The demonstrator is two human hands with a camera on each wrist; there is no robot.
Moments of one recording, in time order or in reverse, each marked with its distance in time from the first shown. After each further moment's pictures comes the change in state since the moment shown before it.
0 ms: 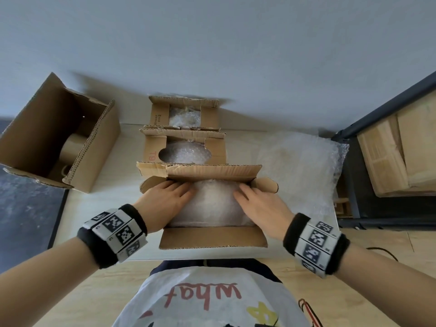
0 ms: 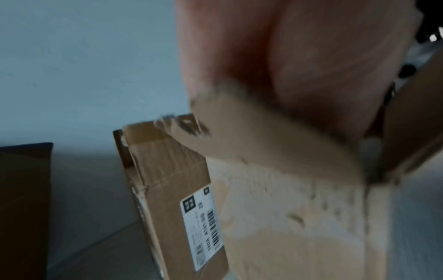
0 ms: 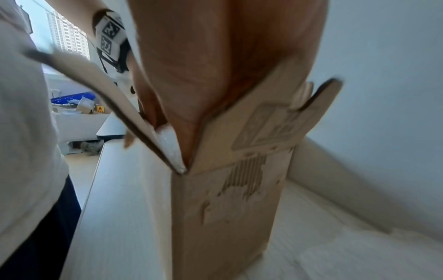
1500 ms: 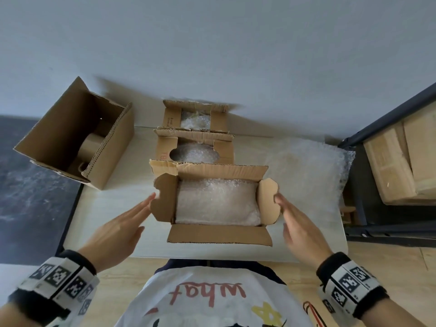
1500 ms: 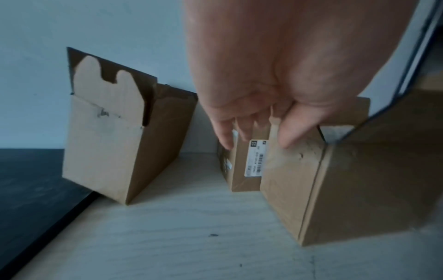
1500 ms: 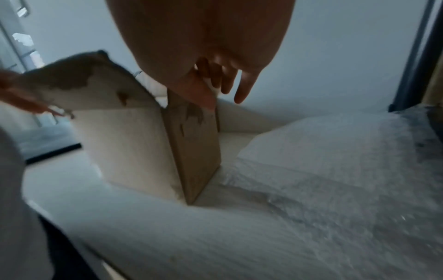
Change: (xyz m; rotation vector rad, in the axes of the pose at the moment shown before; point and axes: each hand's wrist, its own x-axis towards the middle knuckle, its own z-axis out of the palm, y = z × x) left_hand -0.114 0.001 0.046 -0.602 0.115 -0.446; right_hand -0.068 0.023 0.052 0.515 0.356 0.171
